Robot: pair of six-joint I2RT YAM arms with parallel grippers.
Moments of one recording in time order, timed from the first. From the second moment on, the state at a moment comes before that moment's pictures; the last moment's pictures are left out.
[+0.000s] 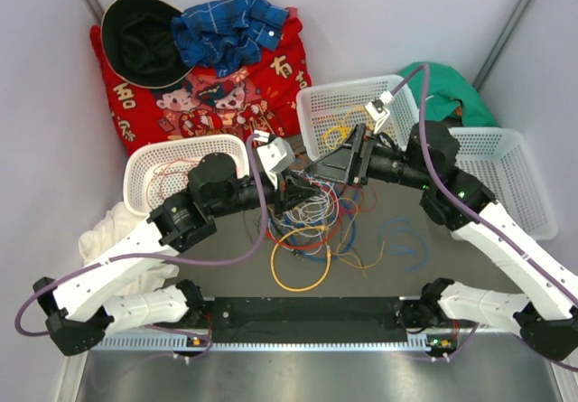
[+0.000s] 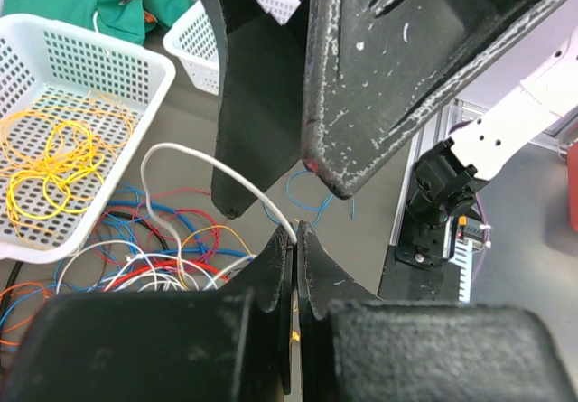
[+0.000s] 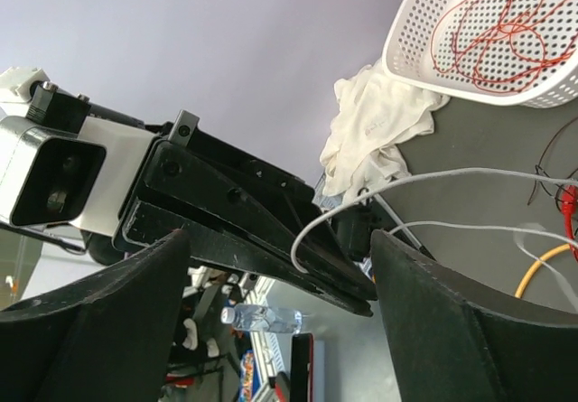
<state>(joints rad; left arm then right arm) -0.93 1.01 1.14 -0.21 0.32 -0.10 0.73 1.04 1.24 -0.28 -0.47 0.99</state>
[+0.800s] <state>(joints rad) -0.93 0.99 1.07 -0.16 0.33 -0.13 0.73 1.09 1.24 -0.32 -0.39 0.91</state>
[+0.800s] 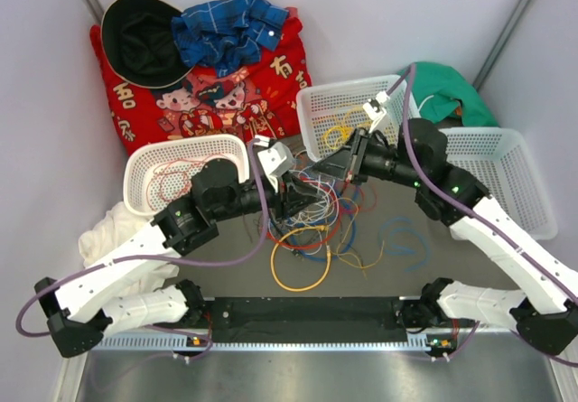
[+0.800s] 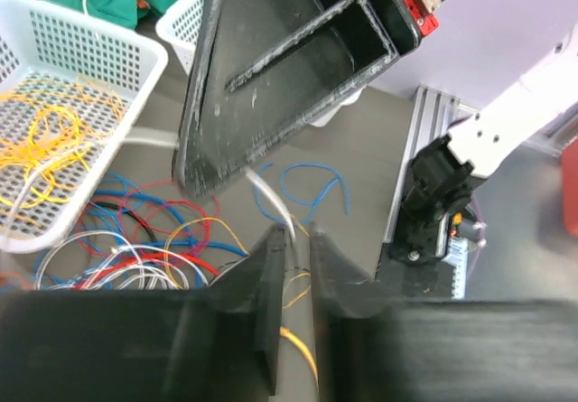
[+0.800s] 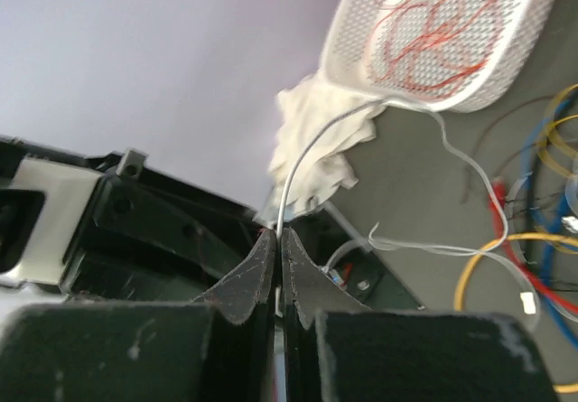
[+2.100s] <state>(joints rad) -0.93 0.62 0.66 -0.35 -0.44 -0.72 -0.06 1.23 1.57 -0.64 0.72 0.67</state>
